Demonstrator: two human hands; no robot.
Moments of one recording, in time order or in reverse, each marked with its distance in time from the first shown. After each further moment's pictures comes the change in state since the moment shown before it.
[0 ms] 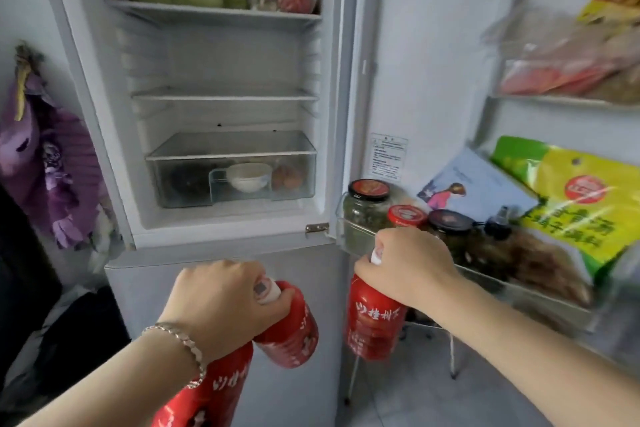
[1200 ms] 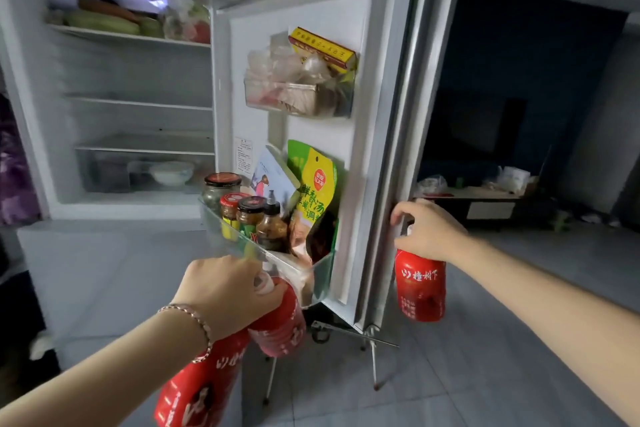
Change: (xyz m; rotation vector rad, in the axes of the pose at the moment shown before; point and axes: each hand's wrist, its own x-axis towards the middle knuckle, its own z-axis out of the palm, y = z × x) left_hand -0.067 0.331 -0.020 -0.010 0.092 0.021; right_hand -0.101 0.364 -0.113 0.133 0.002 -0.003
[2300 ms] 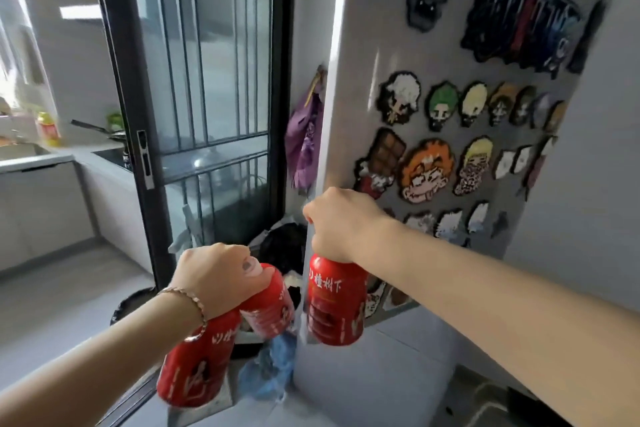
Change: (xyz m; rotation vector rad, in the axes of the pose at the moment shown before) left_hand -0.150 -0.311 -0.022 0.272 0.056 -0.771; right_hand -0.004 -0.473 0.127 -0.275 -0.111 -1.064
